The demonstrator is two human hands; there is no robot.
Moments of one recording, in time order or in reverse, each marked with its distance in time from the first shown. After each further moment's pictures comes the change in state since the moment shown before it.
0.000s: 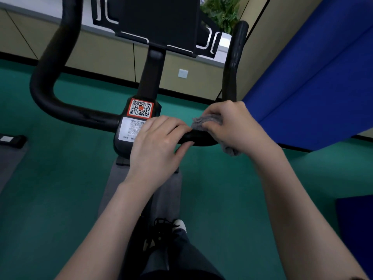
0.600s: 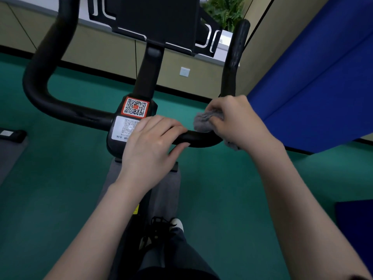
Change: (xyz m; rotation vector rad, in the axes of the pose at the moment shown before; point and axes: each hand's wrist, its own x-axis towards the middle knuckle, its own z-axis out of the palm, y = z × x) left_hand 0.000 0.002 -0.001 0.008 -0.022 -0.002; right_hand 0.013 0.017 -0.005 -0.095 0.035 -0.034
